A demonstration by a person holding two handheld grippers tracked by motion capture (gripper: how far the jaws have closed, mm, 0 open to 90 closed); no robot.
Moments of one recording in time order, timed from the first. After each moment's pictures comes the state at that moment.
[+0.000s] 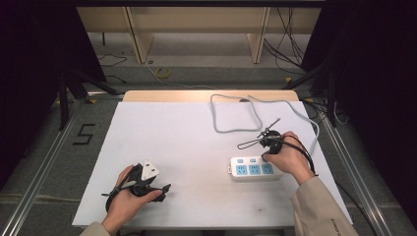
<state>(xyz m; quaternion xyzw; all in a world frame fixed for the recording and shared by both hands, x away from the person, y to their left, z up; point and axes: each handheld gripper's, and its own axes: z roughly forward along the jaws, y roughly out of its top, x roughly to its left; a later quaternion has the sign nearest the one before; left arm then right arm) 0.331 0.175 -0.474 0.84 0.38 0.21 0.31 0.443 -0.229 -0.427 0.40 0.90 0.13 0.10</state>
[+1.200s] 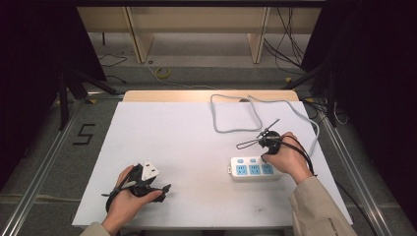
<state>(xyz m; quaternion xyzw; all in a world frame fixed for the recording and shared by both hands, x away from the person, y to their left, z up) 0.331 0.175 -0.474 0.84 0.38 0.21 0.31 0.443 -0.226 -0.430 0.41 0.90 0.12 0.10</state>
